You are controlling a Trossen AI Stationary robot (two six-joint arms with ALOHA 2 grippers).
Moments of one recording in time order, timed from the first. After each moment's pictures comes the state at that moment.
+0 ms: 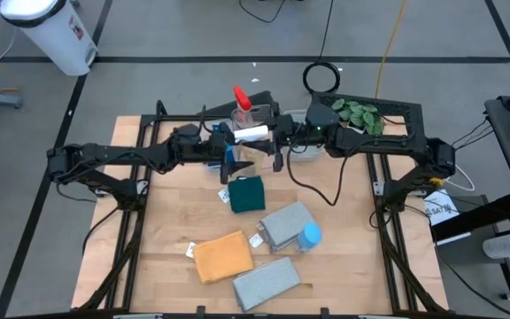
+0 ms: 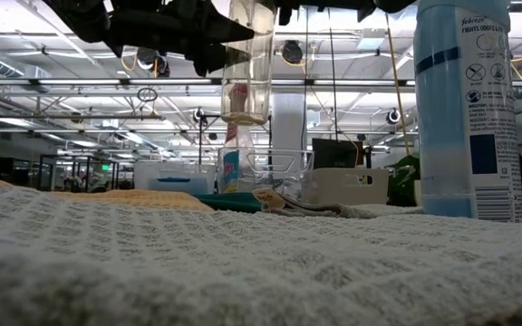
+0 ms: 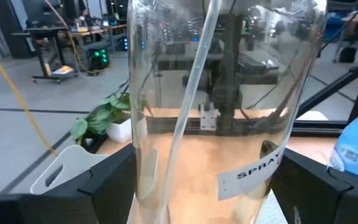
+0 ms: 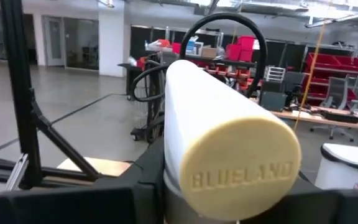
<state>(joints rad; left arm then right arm) 0.28 1.32 0.76 0.49 0.21 0.04 -0.25 1.53 1.23 0.44 -0.35 -0.08</state>
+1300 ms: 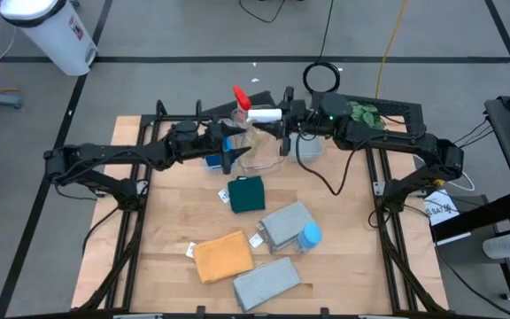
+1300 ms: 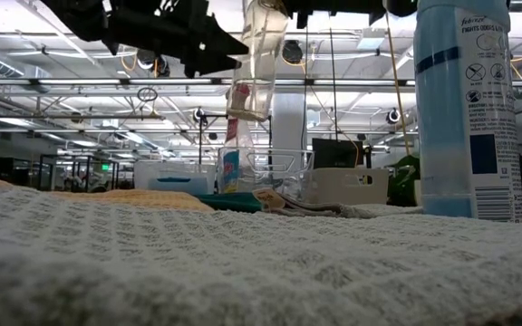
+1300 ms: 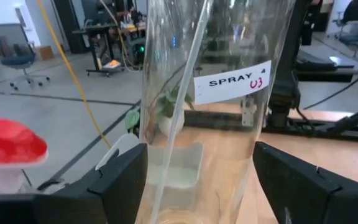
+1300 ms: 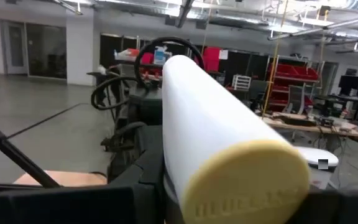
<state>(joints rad) 0.31 1.29 0.76 0.45 0.05 0.07 -0.35 1.46 1.18 0.47 -0.31 -0.07</state>
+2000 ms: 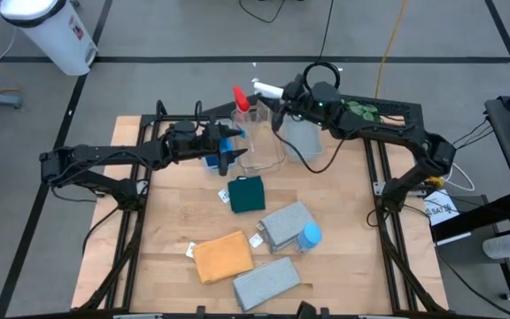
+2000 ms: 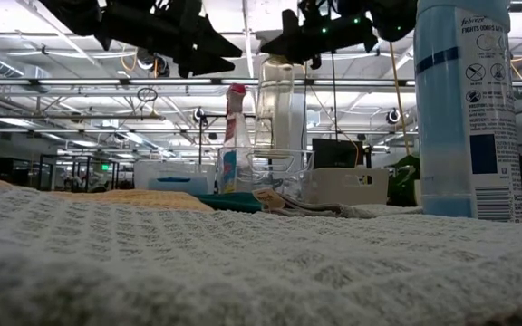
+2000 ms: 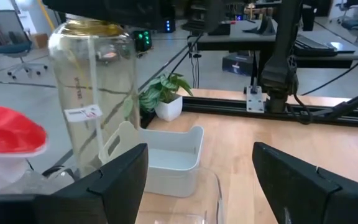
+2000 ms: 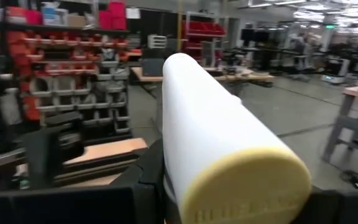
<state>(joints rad) 0.31 1.24 0.76 0.34 0.05 0.07 -0.51 1.55 1.18 0.42 -0.05 -0.06</state>
